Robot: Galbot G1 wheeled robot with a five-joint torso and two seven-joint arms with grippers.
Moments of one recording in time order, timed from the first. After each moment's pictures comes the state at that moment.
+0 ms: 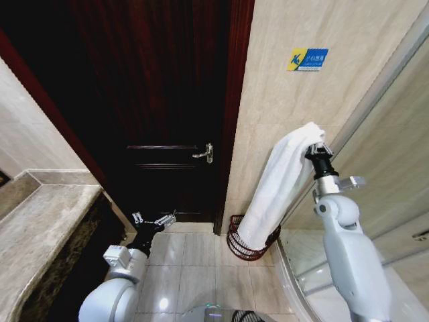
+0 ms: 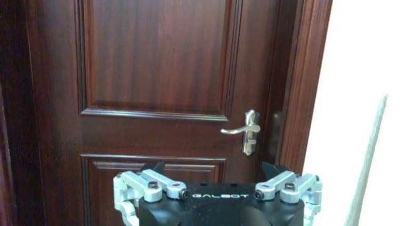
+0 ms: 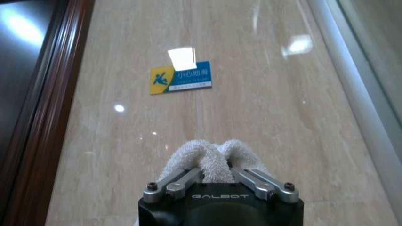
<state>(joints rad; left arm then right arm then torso) 1.77 -1.49 -0.64 -2.46 -0.19 0.25 0.09 -0.86 1.11 0.66 1.79 0.60 0.11 -0.13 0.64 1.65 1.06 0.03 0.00</state>
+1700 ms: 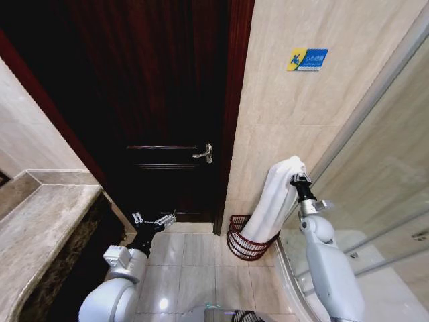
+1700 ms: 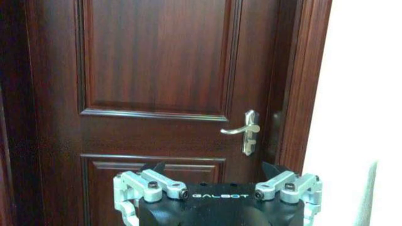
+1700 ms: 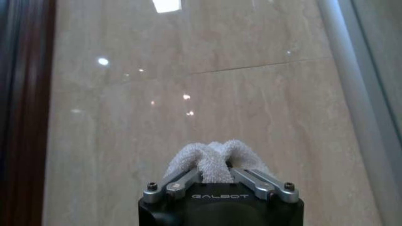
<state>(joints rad) 1.77 -1.49 -0.64 -2.46 -0.19 0.25 0.09 -1.02 1.28 0.67 1.55 0.46 0.30 -0.24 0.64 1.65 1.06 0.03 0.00</state>
